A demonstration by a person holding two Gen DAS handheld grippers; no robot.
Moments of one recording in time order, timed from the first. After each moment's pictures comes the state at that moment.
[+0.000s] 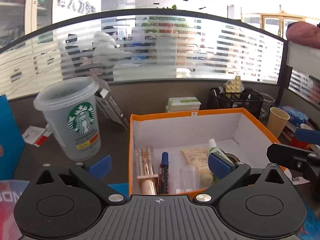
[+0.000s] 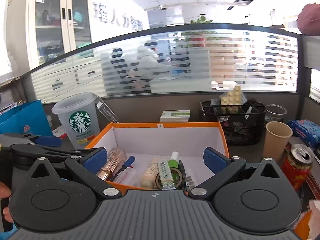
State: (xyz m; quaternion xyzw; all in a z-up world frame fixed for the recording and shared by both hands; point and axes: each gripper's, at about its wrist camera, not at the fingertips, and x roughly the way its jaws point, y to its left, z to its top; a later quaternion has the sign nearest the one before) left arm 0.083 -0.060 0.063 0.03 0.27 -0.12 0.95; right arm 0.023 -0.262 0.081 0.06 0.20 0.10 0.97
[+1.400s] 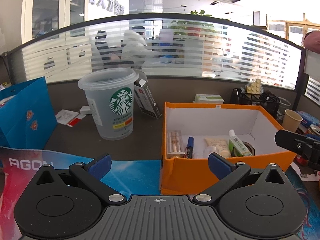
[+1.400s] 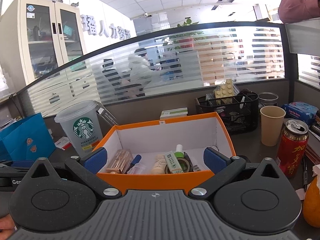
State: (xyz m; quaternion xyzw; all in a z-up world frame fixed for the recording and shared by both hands) left arm 0.027 -0.030 0.062 0.02 0.27 -0.04 0.96; right arm -0.011 -0.250 0.070 0.10 0.18 0.08 0.98
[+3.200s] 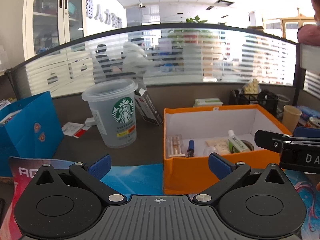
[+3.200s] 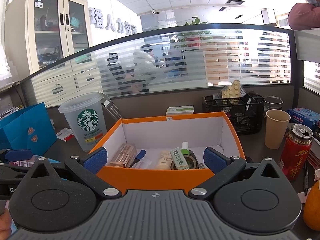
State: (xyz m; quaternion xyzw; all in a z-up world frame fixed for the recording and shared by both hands) left arm 0.005 -0.037 0.062 0.05 0.23 -0.04 0.97; right arm -0.012 -0.232 0.068 0.07 0.19 0.08 0.98
